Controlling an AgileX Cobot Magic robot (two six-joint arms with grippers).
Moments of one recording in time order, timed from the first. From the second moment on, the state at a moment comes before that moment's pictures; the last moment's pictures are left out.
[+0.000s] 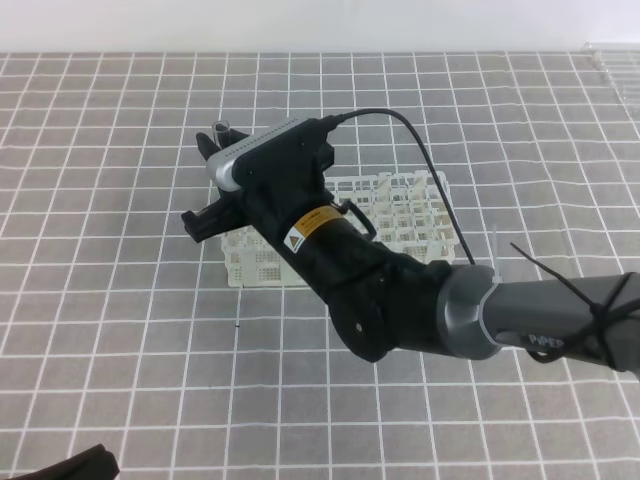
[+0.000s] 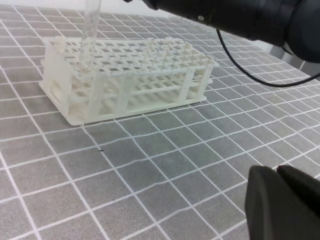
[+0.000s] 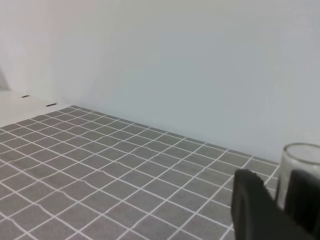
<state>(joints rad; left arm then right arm) -0.76 0.09 0.01 0.10 0.14 -0.34 0.82 2.05 -1.30 0.20 -0.77 -0.14</state>
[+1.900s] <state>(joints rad) -0.76 0.09 0.01 0.10 0.14 -0.34 0.82 1.54 -1.04 0.28 -0.40 -0.22</state>
